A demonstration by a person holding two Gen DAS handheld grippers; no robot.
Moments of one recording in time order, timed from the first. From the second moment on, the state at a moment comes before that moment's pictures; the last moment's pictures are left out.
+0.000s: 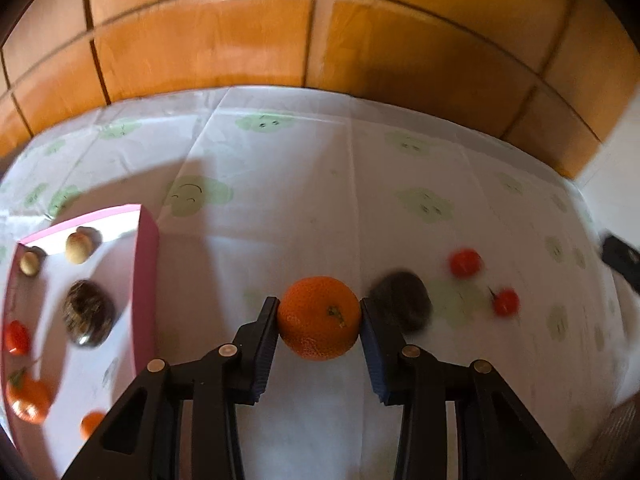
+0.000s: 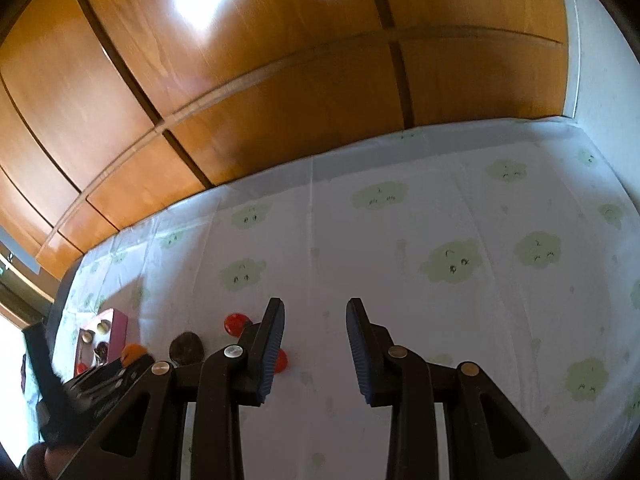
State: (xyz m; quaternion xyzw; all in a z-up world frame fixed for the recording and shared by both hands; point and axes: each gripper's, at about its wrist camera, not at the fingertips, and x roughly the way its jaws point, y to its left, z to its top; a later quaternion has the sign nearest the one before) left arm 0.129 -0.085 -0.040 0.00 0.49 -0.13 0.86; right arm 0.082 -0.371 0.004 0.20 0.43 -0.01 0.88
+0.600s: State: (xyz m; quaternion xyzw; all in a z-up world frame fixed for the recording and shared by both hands) left arm 0.031 -0.117 -0.069 0.08 0.45 -0.19 0.87; right arm 0.096 -0.325 -0.031 0.15 0.50 0.06 0.85
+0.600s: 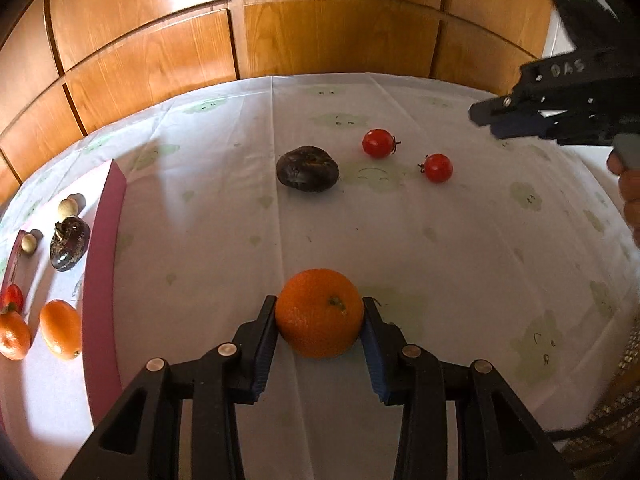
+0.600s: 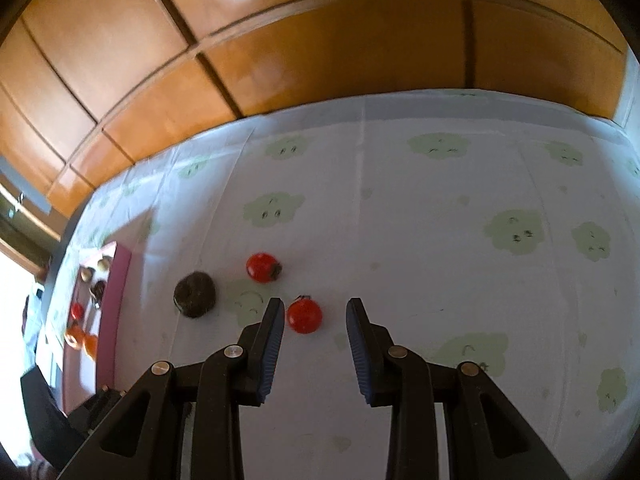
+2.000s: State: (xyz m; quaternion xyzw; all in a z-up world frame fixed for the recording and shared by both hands) left arm 0.025 -0.111 -0.072 0.08 0.42 -0.20 0.88; right arm 0.121 -0.266 -0.073 0.00 0.55 0.11 0.83
